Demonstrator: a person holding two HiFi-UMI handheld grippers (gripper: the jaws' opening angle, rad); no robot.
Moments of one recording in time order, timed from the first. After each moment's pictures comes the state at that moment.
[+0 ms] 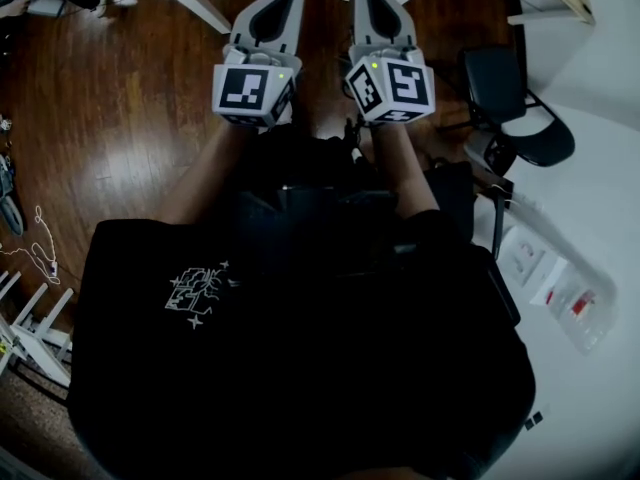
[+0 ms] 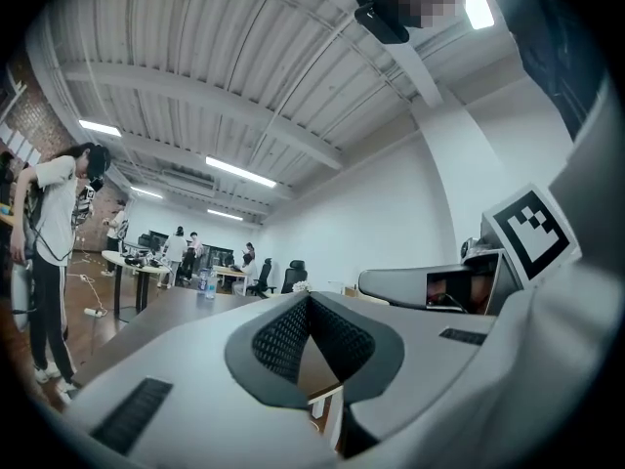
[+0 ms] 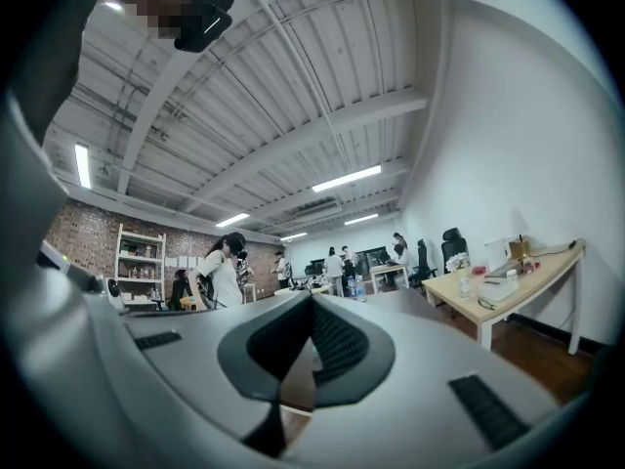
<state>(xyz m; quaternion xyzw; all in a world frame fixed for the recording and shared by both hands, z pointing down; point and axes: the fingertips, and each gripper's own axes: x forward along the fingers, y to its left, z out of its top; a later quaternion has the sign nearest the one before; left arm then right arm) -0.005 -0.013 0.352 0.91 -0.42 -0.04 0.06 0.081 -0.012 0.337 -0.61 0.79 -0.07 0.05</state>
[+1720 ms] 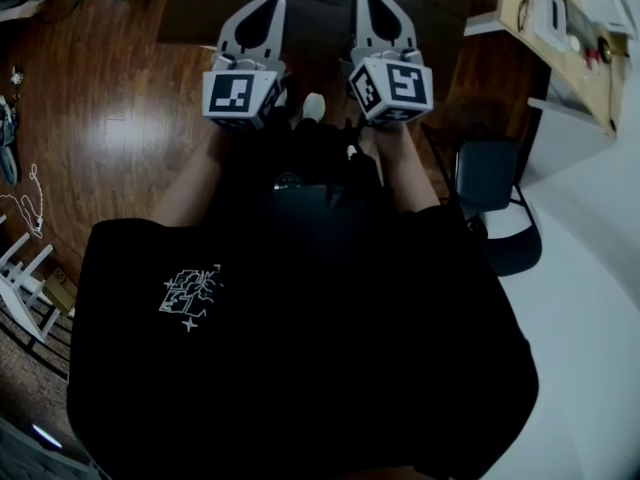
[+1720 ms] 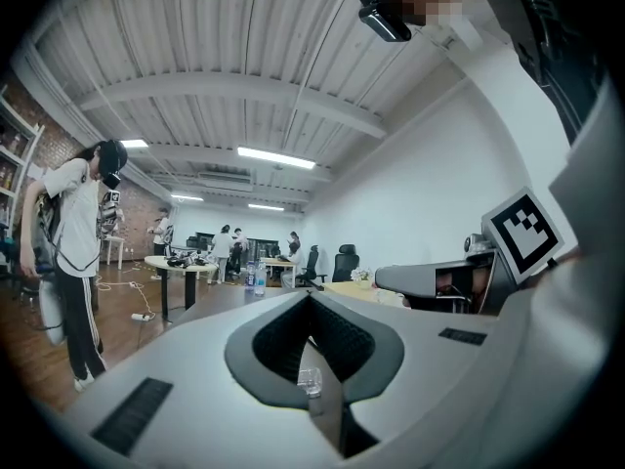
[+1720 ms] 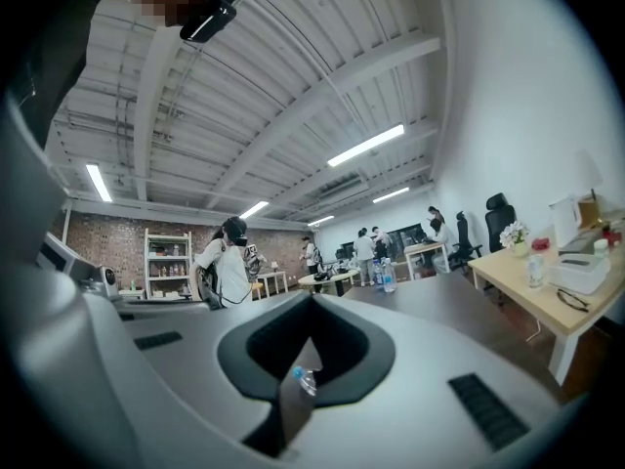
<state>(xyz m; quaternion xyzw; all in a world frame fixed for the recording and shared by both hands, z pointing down) 0.000 -0.275 0.391 0.84 -0.54 0.00 0.07 0.117 -0.300 0.384 -0.51 0.85 -0.11 0.03</state>
